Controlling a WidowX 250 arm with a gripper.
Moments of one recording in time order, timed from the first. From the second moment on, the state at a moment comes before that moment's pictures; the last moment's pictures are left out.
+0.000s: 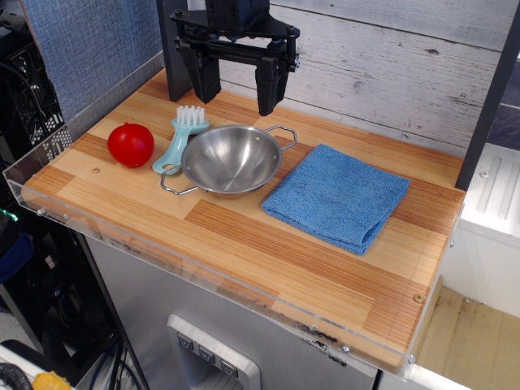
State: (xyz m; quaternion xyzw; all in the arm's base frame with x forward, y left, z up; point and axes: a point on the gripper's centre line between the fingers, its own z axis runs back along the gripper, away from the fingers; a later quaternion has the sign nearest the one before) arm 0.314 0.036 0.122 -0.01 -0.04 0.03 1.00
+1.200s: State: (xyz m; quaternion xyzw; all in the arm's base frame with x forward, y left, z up) arm 0.330 0.030 0.075 0.02 -0.02 0.02 1.00
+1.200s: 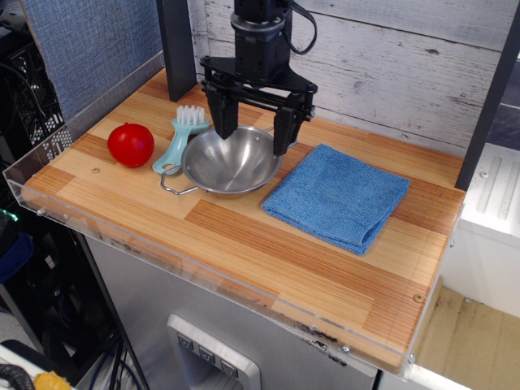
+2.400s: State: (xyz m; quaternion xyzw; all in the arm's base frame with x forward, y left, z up) arm 0.331 0.024 0.015 0.03 0.04 0.02 1.00
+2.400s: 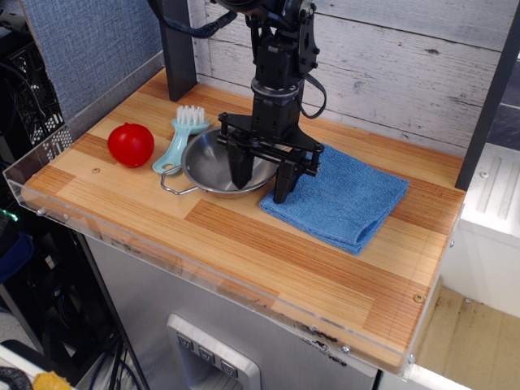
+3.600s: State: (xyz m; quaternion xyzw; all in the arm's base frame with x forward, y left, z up) arm 0.306 0.047 0.106 -0.03 -0.02 0.07 1.00
